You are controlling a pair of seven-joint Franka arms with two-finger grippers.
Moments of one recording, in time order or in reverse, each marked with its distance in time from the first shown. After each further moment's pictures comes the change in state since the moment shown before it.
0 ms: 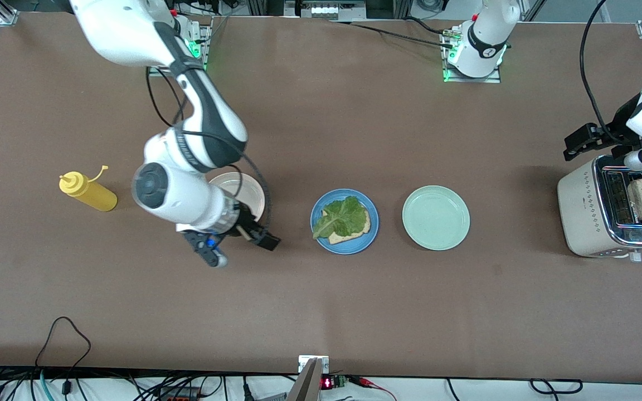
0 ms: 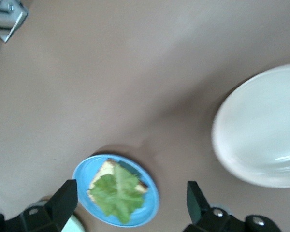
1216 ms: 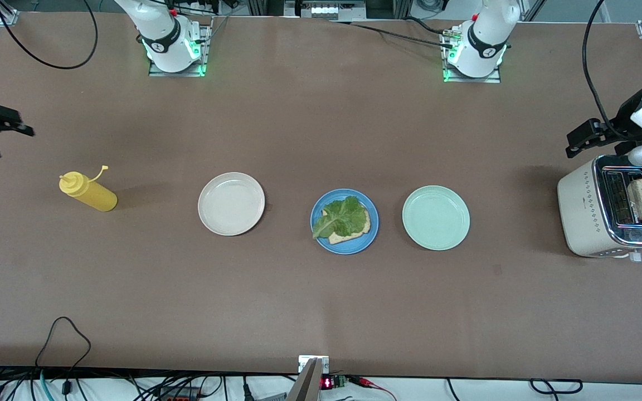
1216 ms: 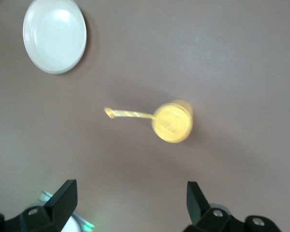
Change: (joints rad) left arm -0.001 -0.002 -0.005 0.030 0.000 -0.029 0.002; right arm -0.777 -0.590 -0.007 -0.493 -0.201 -0.366 -1.933
